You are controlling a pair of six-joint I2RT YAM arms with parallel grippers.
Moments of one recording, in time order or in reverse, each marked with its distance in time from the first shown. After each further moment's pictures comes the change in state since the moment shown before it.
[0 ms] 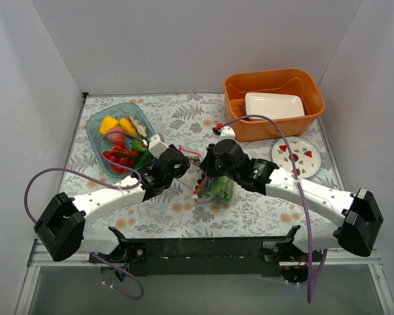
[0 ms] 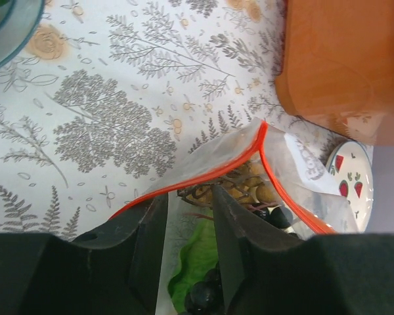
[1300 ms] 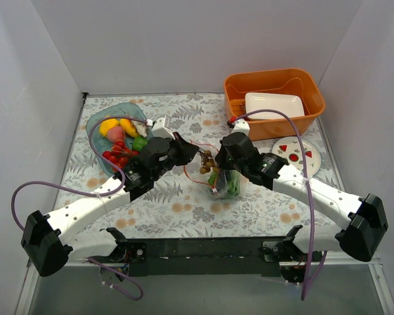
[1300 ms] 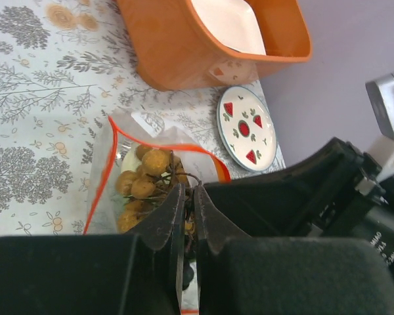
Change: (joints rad) left arm 0.006 -0.163 0.113 0.081 0.311 0.307; right arm -0.101 -0.041 0.013 -0.117 0.088 -0.031
